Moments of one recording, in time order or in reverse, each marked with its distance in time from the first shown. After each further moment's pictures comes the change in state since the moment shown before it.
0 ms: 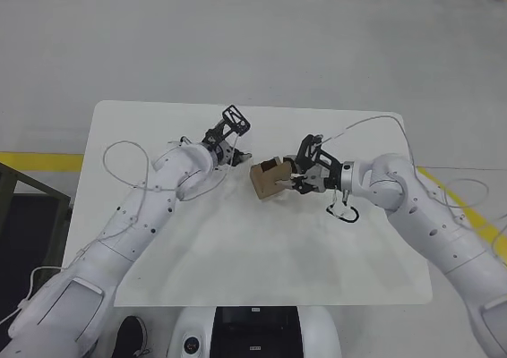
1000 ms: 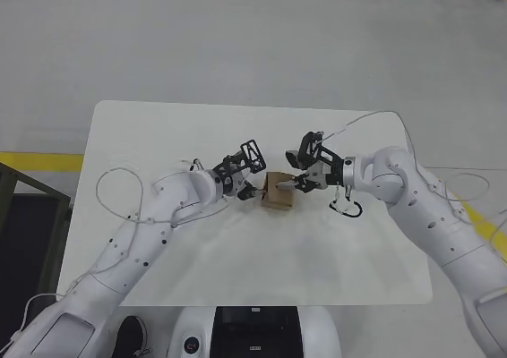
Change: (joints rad) left arm 0.234 0.049 -0.104 -0.337 0.072 -0.246 -0.021; right arm 0.030 -0.033 0.022 0.079 -0.022 -0.103 0.012
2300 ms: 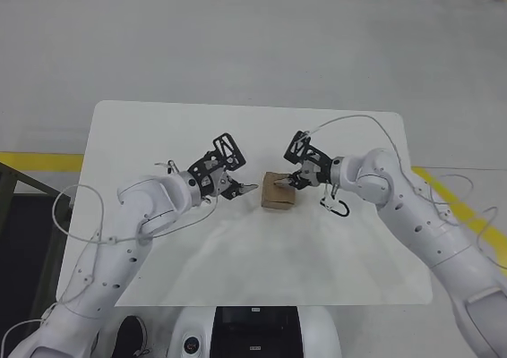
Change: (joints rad) left arm 0.161 0.043 -0.205 -0.224 -0.076 -0.022 0.006; right arm -0.009 -0.047 -0.004 -0.030 -0.092 0.234 0.106
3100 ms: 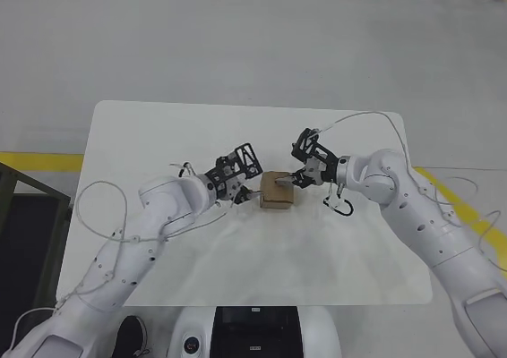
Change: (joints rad) left arm -0.074 -0.020 0.134 0.059 0.116 0.034 -0.067; right arm -0.025 -0.003 0.057 0.039 0.005 -0.087 -0.074
